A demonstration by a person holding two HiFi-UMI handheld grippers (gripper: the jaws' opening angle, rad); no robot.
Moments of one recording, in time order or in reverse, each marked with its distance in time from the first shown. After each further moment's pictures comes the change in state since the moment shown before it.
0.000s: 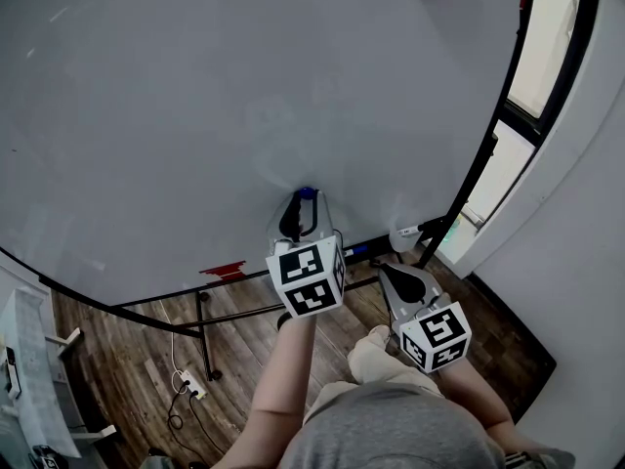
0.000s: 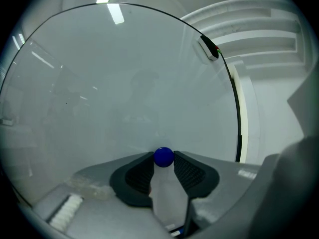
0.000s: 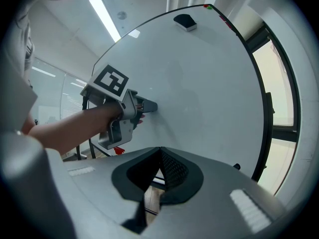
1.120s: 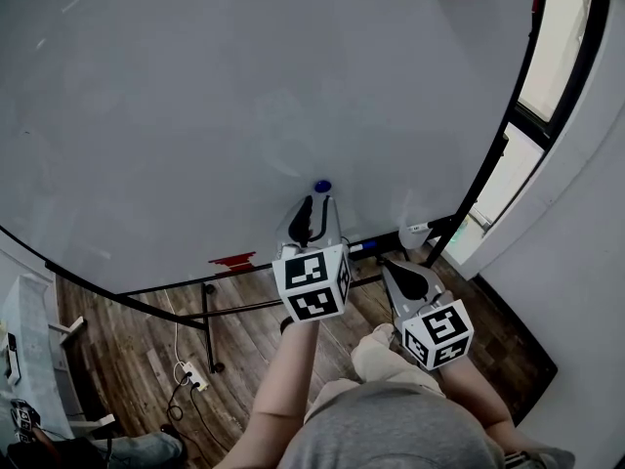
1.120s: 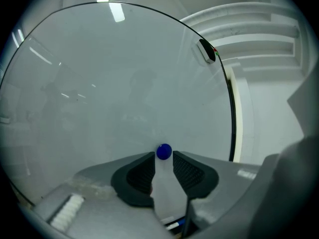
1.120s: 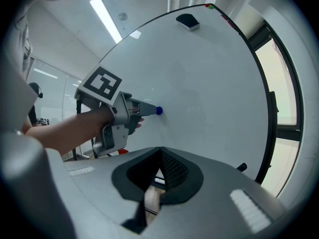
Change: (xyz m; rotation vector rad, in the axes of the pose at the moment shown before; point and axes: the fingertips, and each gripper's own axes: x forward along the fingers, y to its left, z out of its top) left arm -0.021 0.002 -0.012 -0.005 0.016 -0.037; right arm 0.003 0.013 0.000 0.004 -0.006 0.023
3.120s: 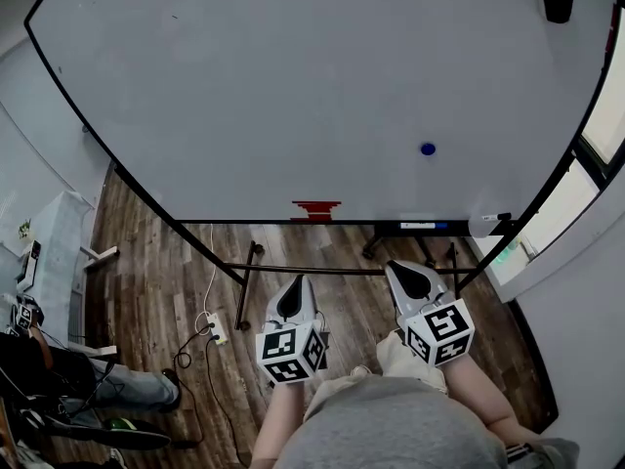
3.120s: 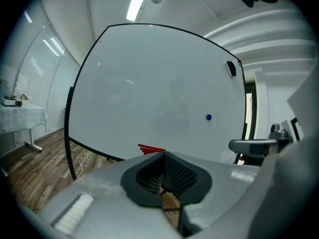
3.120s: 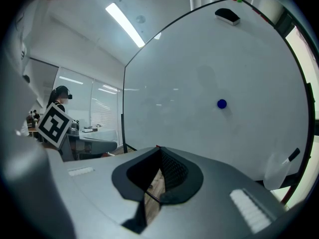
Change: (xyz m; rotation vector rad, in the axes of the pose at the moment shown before) left arm -0.275 0.141 -0.123 -0.164 0.084 0.318; right arm 0.008 0.173 -0.017 -0.041 -0.002 0.281
